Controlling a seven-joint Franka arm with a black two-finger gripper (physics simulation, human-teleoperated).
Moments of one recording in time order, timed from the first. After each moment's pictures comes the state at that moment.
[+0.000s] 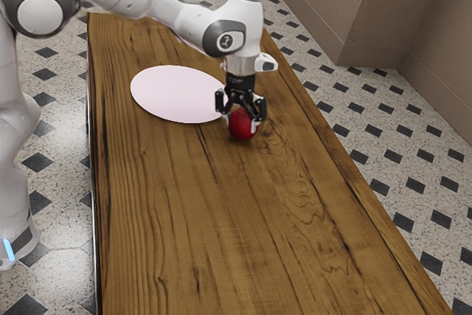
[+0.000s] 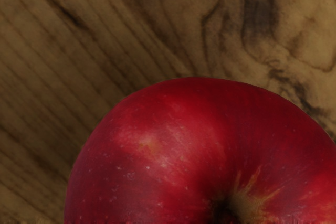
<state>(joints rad) -0.38 0.01 0.61 -2.04 -0.24 2.11 -0.44</state>
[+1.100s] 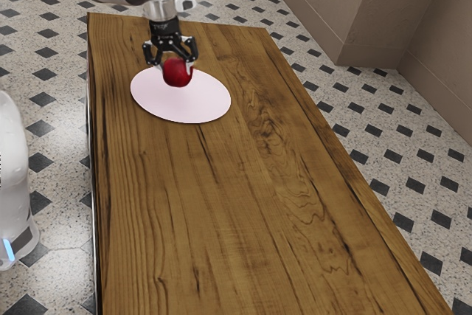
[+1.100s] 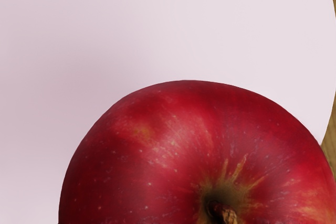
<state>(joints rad) 0.21 -0.40 0.41 -2.30 -0.17 2.06 -0.49</state>
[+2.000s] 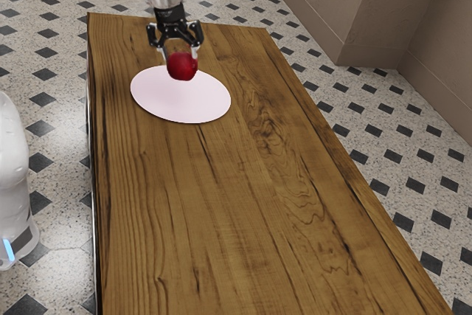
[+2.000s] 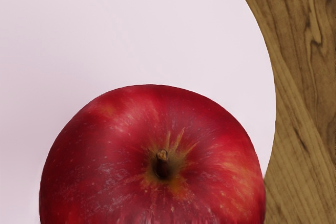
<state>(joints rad) 0.23 -0.39 0.39 -2.23 -0.18 2.07 -0.38</state>
